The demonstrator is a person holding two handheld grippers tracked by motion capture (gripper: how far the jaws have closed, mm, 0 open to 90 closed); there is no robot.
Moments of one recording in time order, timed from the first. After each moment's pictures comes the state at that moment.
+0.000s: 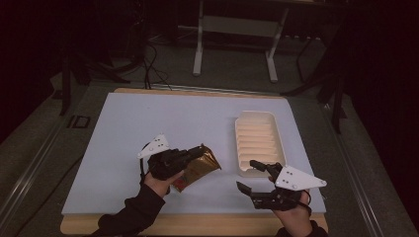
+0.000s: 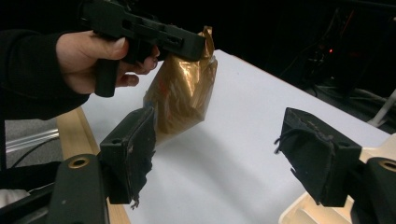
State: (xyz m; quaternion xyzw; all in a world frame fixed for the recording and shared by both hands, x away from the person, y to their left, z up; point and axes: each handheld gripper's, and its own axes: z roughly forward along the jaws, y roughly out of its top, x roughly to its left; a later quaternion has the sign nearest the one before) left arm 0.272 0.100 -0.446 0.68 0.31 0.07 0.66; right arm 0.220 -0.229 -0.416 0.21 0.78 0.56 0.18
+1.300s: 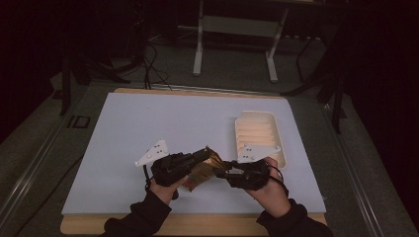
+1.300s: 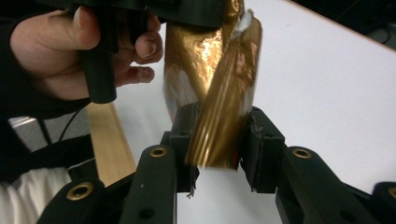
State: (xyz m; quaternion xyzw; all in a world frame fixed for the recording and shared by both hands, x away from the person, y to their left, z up) left arm 0.257 0.089 -0.444 0.64 0.29 0.05 0.71; right arm 0.266 -0.166 -0.412 0.21 0.86 0.47 0.07
